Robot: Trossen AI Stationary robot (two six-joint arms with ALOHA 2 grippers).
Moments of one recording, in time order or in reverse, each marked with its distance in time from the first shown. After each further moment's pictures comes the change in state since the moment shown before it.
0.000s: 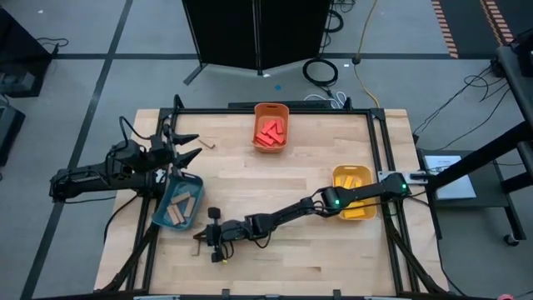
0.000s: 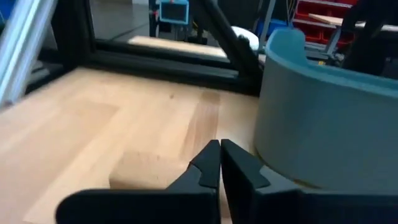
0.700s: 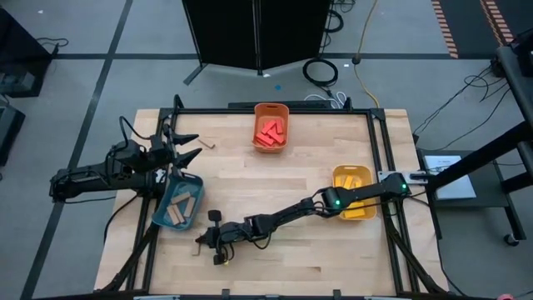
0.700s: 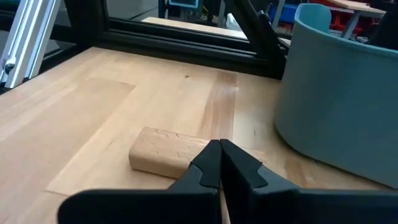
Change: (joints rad) left arm 0.000 0.000 0.000 0.000 0.000 0.000; right arm 0.002 0.000 0.000 -0.079 -0.031 0.007
